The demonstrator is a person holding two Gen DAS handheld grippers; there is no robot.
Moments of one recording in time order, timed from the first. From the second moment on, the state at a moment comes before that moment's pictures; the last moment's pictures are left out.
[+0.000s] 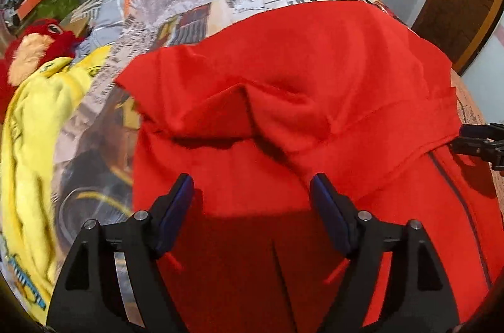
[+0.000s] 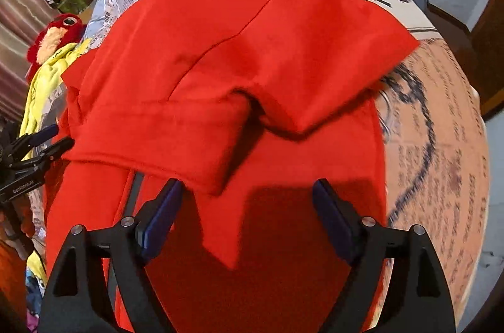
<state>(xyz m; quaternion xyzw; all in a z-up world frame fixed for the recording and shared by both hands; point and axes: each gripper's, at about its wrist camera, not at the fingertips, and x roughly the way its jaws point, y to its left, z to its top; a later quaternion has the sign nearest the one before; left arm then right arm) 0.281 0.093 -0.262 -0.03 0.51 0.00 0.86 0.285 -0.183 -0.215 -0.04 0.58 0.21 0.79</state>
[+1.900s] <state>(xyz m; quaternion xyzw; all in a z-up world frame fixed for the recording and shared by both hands) 0.121 0.135 -0.303 -0.33 0.53 -0.09 0.77 0.214 -0.288 -0.226 0.18 0.59 0.23 0.76</state>
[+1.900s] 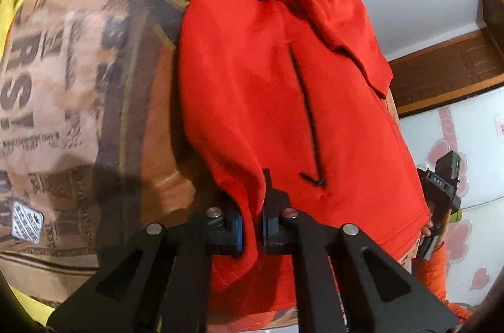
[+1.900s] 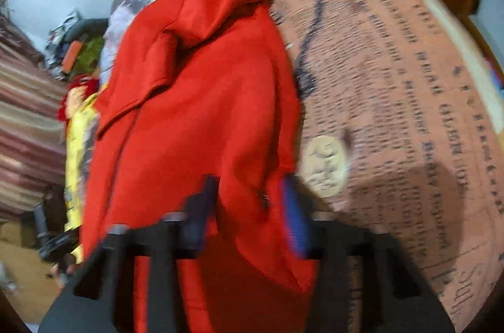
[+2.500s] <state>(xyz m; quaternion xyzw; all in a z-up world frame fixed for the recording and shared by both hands) 0.202 0.158 -0.159 -0.29 0.37 -0.10 0.87 0.267 -0.264 -0.145 0.19 0.48 0.27 0.81</state>
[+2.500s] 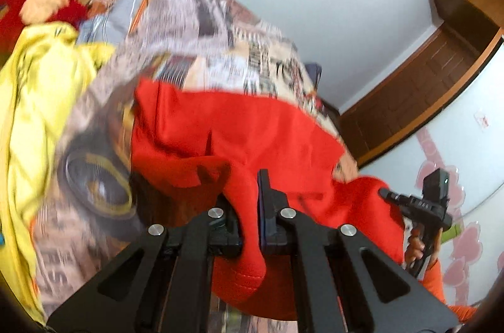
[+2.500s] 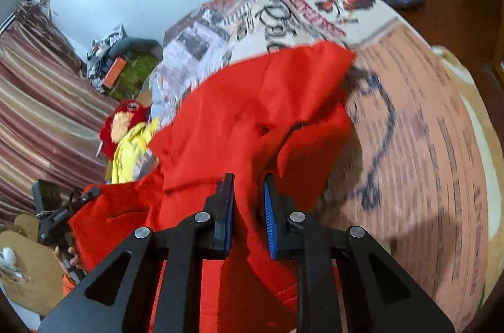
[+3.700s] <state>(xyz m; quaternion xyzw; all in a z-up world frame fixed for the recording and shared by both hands) 0.386 0.174 -0.168 -0.21 0.42 0.01 0.89 0.380 -0.237 -0.134 0.08 0.45 0.17 0.87</state>
